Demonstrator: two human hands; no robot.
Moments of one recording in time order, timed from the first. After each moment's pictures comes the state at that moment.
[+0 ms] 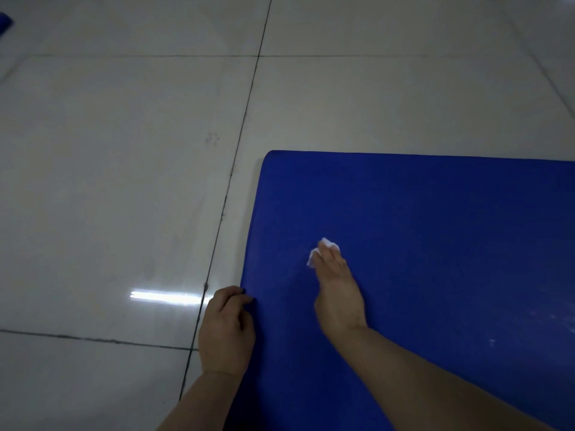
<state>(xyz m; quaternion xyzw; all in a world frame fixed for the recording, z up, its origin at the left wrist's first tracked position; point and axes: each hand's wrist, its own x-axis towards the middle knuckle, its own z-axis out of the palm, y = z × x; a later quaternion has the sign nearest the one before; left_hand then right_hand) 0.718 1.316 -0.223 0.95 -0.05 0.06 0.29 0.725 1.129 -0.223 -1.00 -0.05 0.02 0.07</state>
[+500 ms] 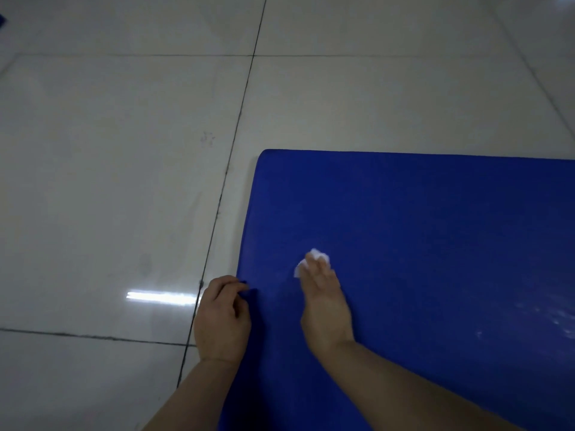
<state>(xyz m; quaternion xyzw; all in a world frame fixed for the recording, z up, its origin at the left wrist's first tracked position) 0.724 1.306 -0.207 0.95 -0.03 0.08 0.31 0.705 1.148 -0.218 -1.00 -0.02 -0.01 0.06</state>
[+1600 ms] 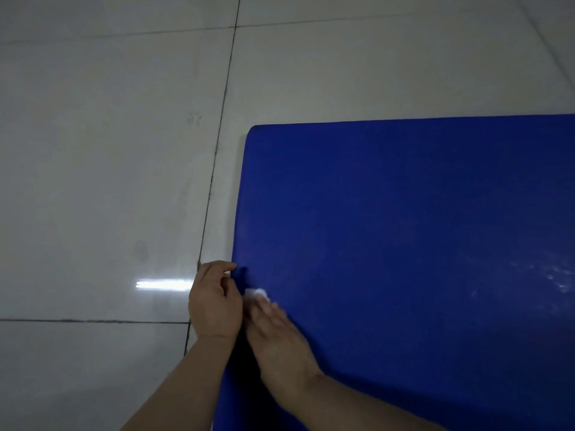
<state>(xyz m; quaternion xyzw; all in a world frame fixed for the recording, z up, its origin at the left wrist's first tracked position) 0.721 1.309 -0.208 0.93 0.04 0.09 0.35 0.630 1.212 -0.215 -0.95 -0.12 0.00 0.28</state>
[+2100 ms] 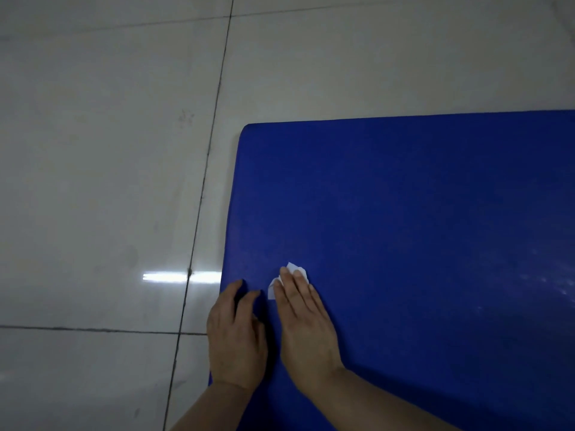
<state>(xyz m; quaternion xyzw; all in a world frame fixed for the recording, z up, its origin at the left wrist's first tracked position) 0.676 1.287 -0.227 0.97 -0.09 0.05 0.24 0.653 1.167 -0.220 -0.98 0.01 -0.02 0.21</state>
